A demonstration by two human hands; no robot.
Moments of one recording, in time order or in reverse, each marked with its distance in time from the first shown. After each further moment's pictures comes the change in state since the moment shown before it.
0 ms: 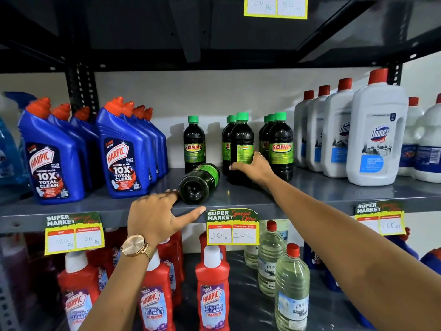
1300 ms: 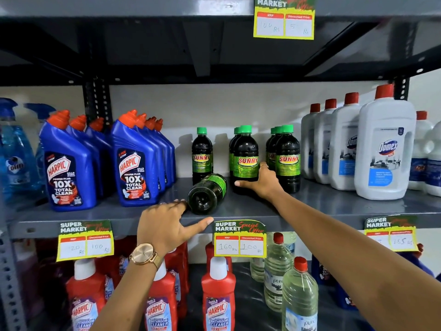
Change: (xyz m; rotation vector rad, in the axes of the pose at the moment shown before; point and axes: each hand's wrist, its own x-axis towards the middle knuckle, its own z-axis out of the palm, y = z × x) left_hand 0.000 -0.004 0.003 0.012 -0.012 -0.003; right_hand -0.006 0.003 -0.001 -0.182 -0.013 -0.044
